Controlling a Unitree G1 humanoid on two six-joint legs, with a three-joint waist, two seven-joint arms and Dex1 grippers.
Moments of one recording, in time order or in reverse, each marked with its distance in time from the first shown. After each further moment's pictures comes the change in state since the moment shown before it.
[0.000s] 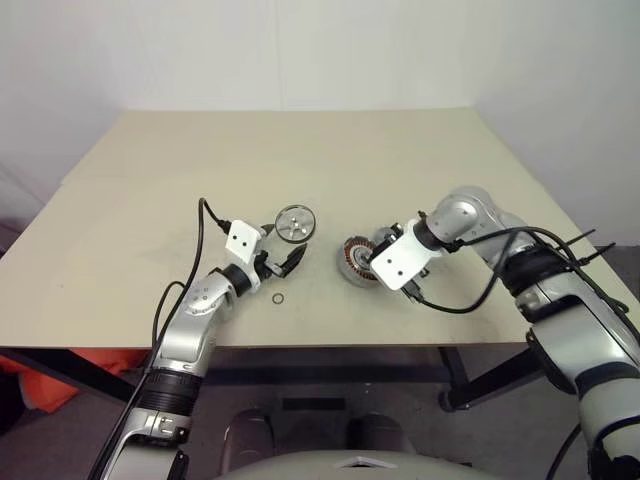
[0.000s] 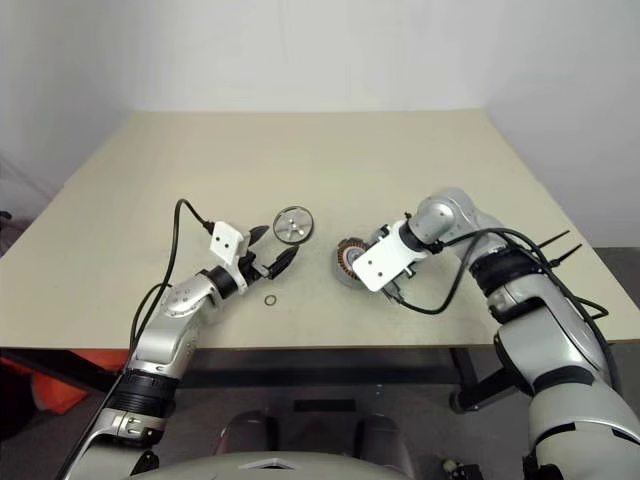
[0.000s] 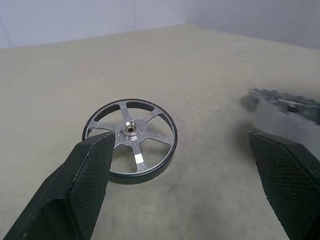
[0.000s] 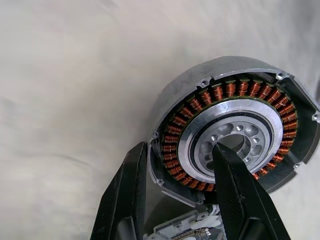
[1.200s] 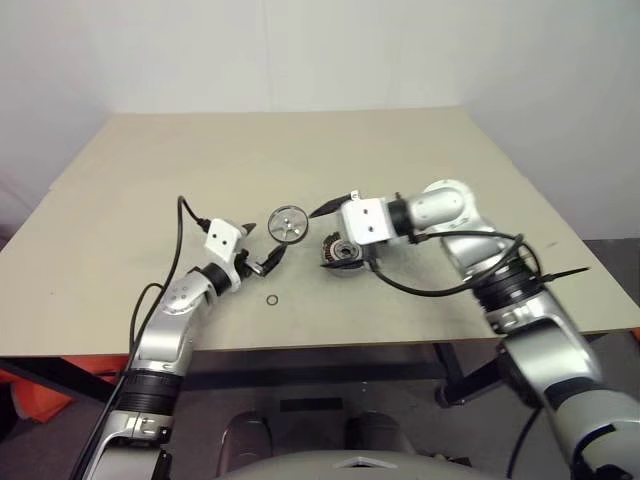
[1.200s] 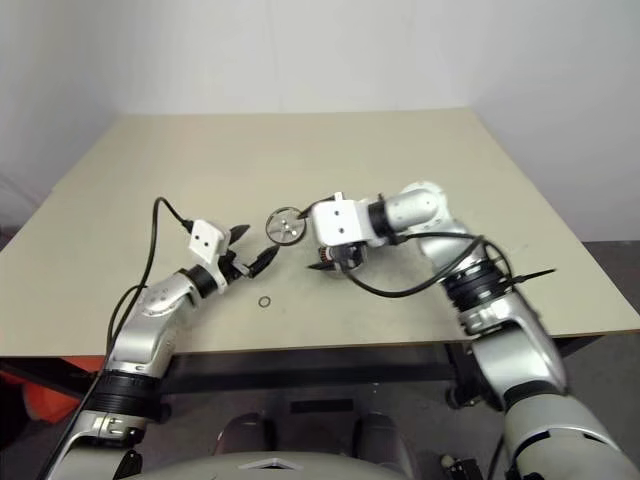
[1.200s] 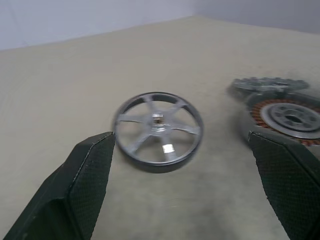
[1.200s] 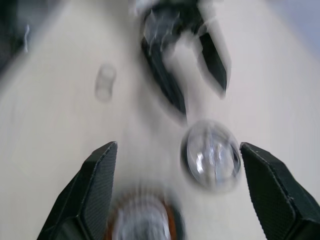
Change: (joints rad) left arm 0.008 0.105 0.082 -0.006 -0.027 0.030 -0.031; right arm 0.204 0.249 -0.202 -0.525 0.420 0.690 -0.114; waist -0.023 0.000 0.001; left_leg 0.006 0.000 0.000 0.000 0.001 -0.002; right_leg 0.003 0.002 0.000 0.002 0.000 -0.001
